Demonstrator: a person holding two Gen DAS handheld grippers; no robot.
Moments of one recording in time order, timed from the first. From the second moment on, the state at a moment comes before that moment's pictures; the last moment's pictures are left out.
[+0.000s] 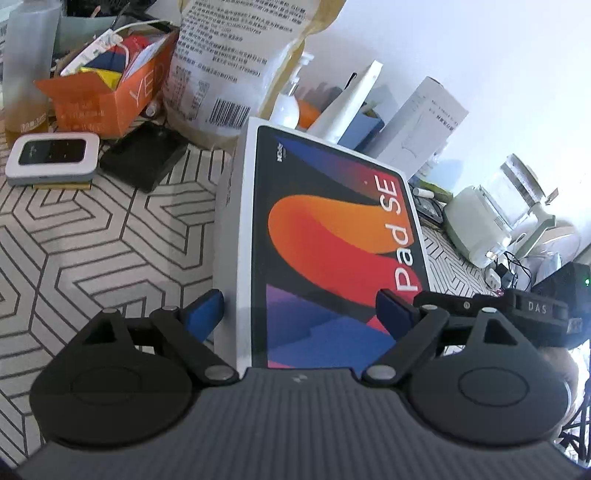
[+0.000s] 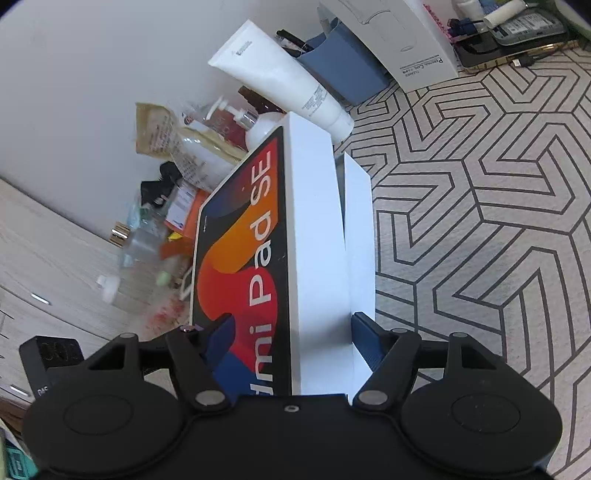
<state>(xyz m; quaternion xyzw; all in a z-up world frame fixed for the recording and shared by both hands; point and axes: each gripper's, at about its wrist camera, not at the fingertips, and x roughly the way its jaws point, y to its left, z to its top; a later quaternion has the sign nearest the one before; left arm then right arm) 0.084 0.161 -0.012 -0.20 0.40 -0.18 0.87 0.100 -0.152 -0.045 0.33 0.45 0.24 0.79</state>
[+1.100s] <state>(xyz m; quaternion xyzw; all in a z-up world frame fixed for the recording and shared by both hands) 0.065 0.161 -0.006 -0.23 0.41 -0.15 0.87 0.097 -0.170 -0.045 0.37 0.45 0.29 0.76</state>
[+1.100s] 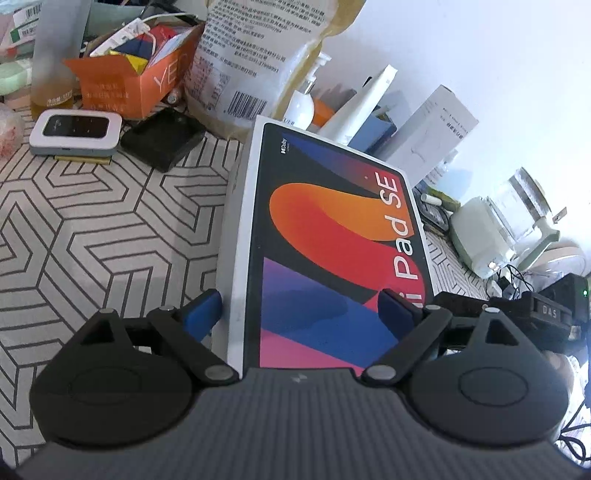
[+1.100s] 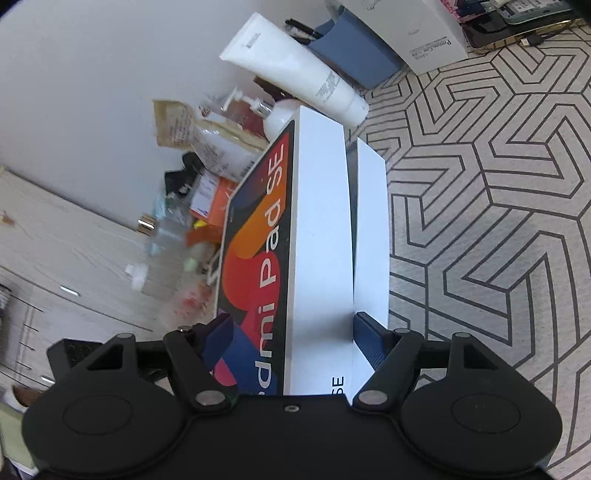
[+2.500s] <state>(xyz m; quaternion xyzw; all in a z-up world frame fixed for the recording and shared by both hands) 0.111 0.136 -0.007 -0.16 0.41 -0.11 0.89 0.104 -0.163 -0.057 0.36 0.44 0.23 0.79</state>
